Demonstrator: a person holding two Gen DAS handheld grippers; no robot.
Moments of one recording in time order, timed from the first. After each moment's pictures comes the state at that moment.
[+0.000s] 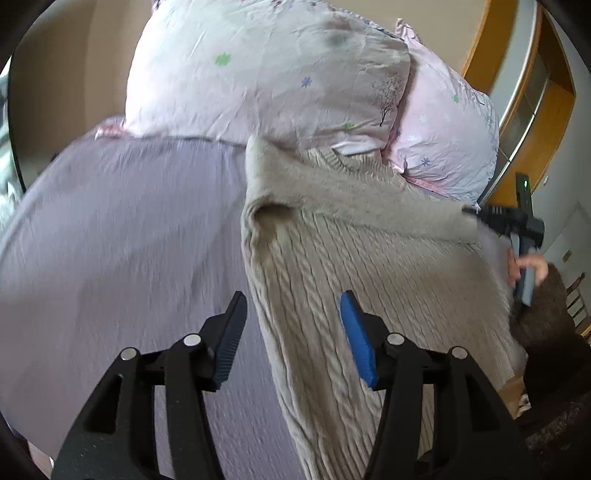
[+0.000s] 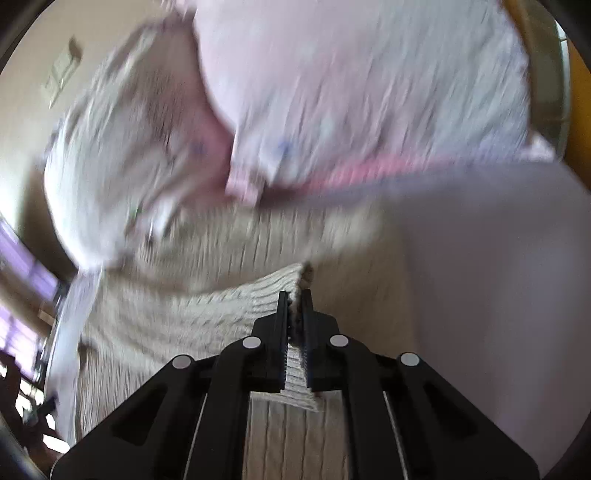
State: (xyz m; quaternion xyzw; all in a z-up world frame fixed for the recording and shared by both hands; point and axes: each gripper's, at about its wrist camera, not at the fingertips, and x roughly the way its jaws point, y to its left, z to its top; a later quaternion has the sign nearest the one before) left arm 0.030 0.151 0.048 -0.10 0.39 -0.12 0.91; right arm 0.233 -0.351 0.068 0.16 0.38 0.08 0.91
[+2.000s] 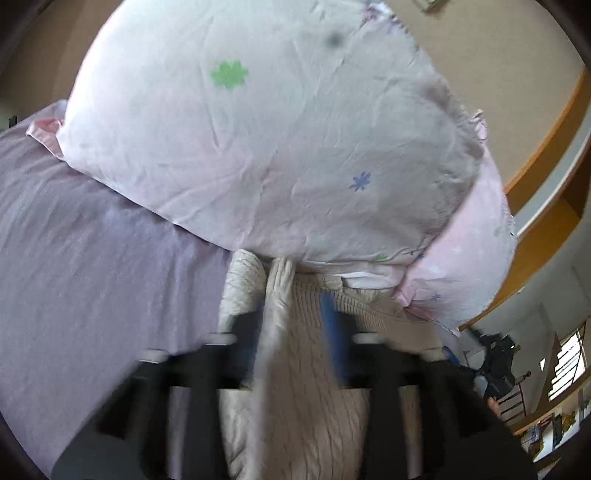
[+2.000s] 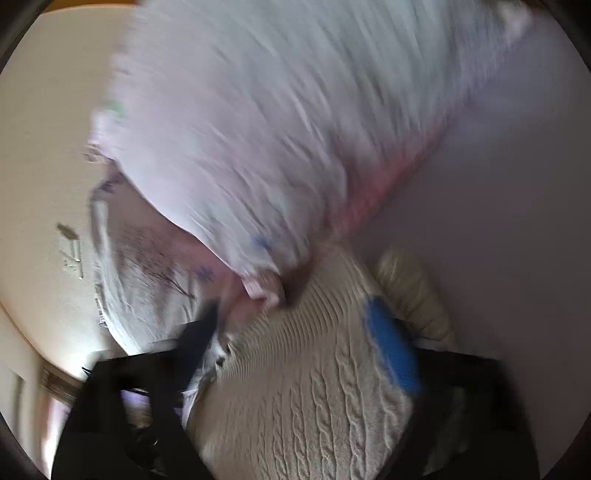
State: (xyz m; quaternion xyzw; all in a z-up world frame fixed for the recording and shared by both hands) left arm 0.228 0.164 0.065 -0.28 0.34 -0.14 0.89; right arm 0.278 -0.415 0.034 0.45 0.29 0.14 0.83
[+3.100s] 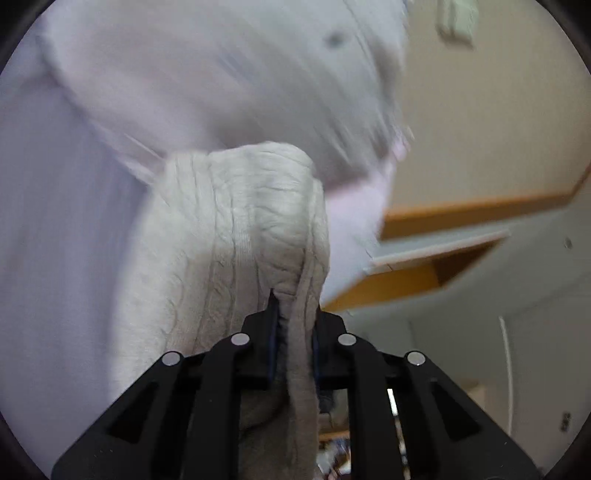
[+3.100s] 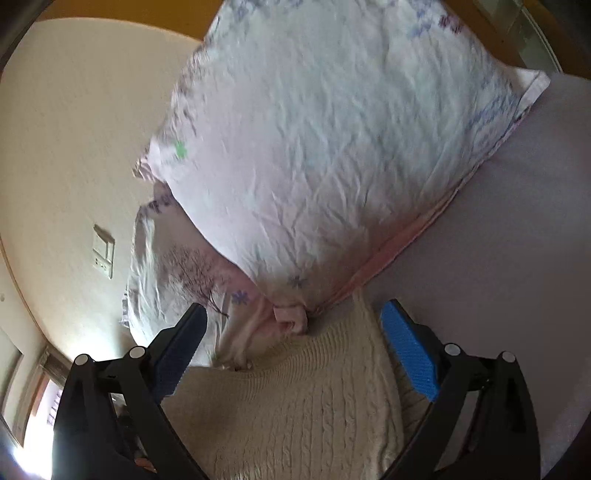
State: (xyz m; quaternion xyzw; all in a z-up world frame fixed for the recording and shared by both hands) left arm 0.242 0.060 0.058 -0.55 0.34 -0.37 0.67; right arm 0.262 -0.446 0.060 0.44 0.23 0.17 0.85
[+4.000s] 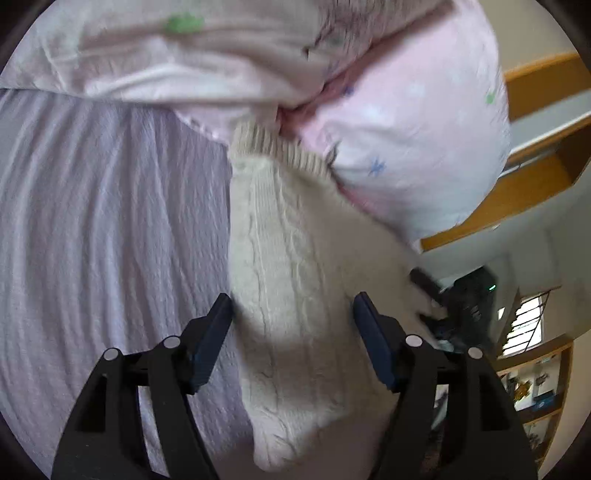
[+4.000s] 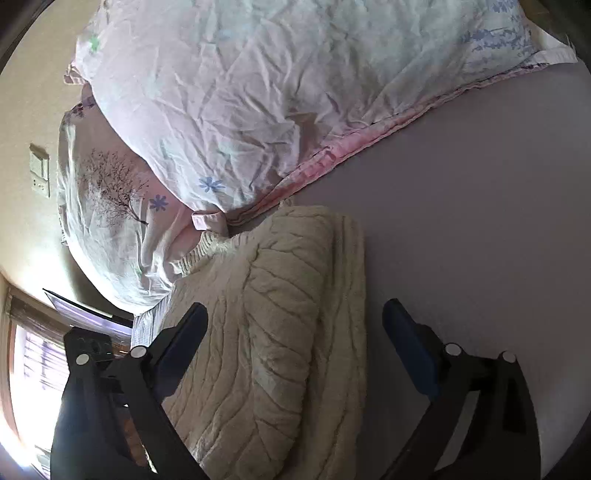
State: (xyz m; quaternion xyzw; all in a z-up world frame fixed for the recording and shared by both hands) left arm 0.255 -0.073 0.027 -0.28 0.51 -0.25 0.78; right arm 0.296 -0.439 0.015 0.33 0.45 0.18 0.81
